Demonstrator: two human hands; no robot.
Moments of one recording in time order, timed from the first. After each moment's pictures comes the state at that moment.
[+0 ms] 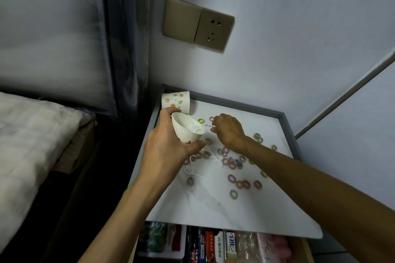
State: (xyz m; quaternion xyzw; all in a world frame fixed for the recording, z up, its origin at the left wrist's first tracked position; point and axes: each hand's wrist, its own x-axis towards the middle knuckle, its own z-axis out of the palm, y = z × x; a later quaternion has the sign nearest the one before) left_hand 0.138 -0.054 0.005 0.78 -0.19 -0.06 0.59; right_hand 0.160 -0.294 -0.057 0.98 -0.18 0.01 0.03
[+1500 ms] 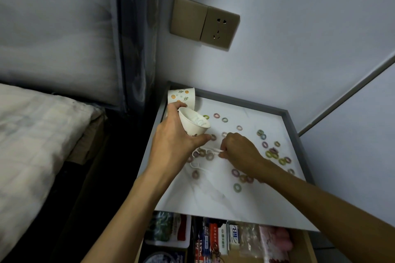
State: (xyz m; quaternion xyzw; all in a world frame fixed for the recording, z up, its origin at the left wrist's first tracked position) left_hand 0.137 -0.053 0.012 0.80 -0.19 -0.06 0.57; right_hand 0.084 -0.264 -0.050 0.99 -0.11 -0.07 0.02
